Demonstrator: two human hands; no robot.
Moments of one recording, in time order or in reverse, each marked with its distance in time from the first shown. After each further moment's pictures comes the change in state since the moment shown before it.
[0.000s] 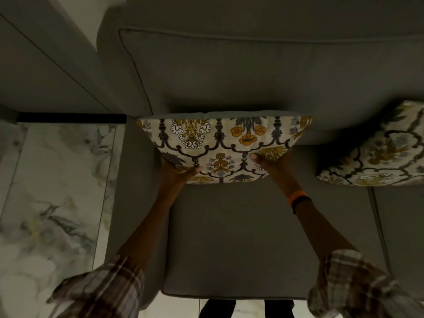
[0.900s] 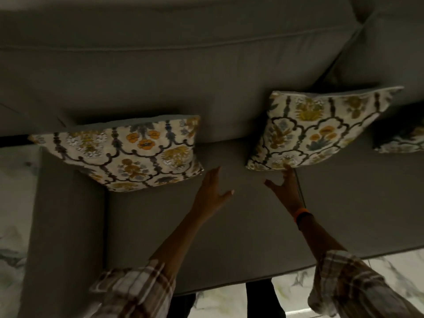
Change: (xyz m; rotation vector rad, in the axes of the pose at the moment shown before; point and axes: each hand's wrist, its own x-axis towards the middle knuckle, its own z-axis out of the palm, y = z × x) left_hand -0.122 0.084 0.286 0.453 -0.456 0.254; right_hand -0.079 0.100 -0.263 -0.339 0.322 0.323
